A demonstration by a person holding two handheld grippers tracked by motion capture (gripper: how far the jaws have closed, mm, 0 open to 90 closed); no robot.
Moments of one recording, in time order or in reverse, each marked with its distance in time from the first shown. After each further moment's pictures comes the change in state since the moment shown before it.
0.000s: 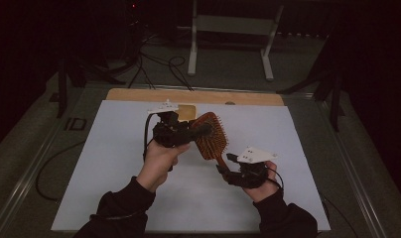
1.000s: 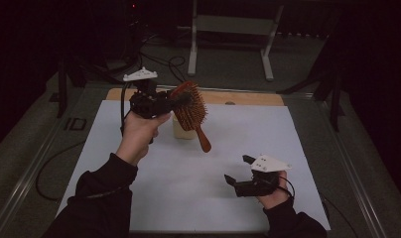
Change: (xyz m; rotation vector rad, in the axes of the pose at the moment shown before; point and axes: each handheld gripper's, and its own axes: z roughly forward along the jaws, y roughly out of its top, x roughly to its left) left arm 0.020 0.068 -0.039 -0.042 0.181 0.066; right arm -0.006 -0.026 -0.022 -0.055 -0.021 0.032
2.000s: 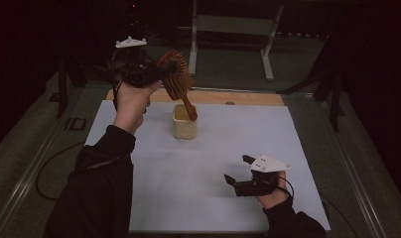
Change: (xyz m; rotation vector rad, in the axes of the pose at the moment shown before) left arm 0.038 0.052 0.005 -0.072 0.183 -0.004; right arm -0.002 -0.004 0.003 -0.003 -0.001 -0.008
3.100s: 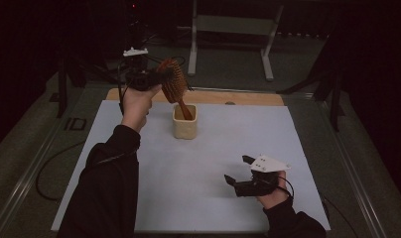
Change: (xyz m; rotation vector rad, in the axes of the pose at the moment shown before) left arm 0.038 -0.034 0.043 0.043 0.063 -0.061; right arm -0.001 -0.001 0.000 0.007 0.004 -0.004
